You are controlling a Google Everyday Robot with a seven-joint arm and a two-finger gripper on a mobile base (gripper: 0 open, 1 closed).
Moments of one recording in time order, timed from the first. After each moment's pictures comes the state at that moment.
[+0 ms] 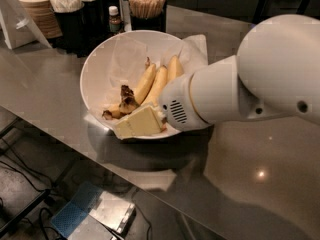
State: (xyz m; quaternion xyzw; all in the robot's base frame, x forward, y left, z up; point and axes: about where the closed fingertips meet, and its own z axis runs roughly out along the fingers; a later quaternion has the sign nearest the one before) arm 0.432 0.031 0.914 -0.36 0.83 0.26 0.34
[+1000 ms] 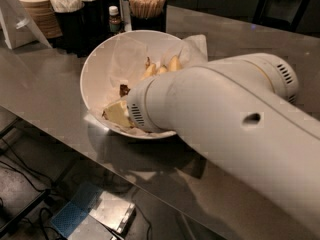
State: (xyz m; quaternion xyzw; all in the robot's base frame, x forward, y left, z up) arm 0.461 0.060 0.917 -0.30 0.84 0.15 0.42
